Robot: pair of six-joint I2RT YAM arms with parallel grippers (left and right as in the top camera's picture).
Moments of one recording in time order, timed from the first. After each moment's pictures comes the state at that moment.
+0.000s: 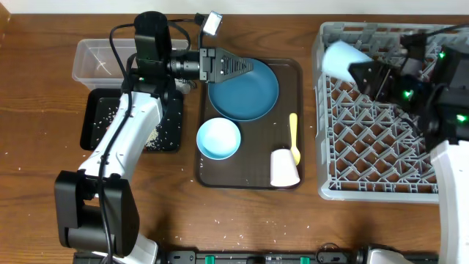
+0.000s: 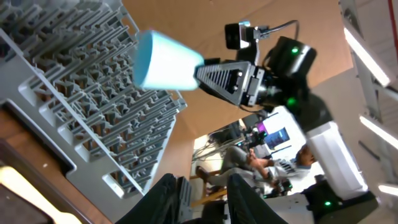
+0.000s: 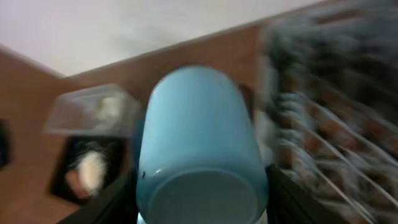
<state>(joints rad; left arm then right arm) -0.16 1.71 1.30 0.19 1.43 -0.81 -0.15 1.33 1.30 -0.67 -0.56 0.25</state>
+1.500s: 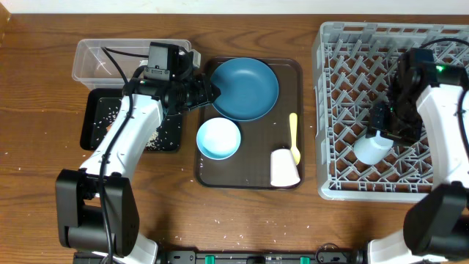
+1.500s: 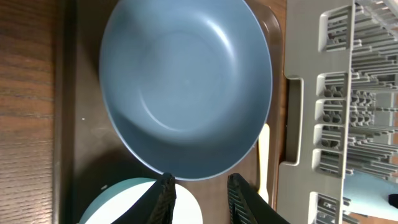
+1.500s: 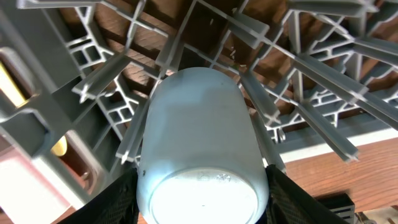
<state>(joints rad) -0.15 1.71 1.27 -0.55 0.52 -0.43 -0.12 1.72 1.48 -1.39 0.02 0.22</state>
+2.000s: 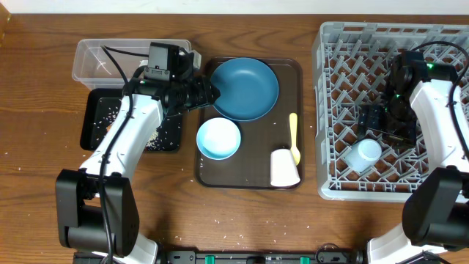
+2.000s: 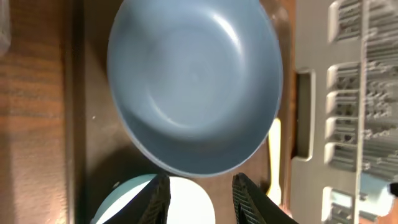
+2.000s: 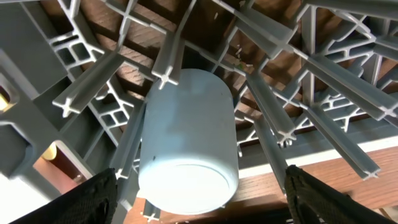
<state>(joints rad) -0.15 1.71 1.27 -0.59 0.50 -0.37 -0.12 1.77 1.47 -1.38 0.01 0.22</state>
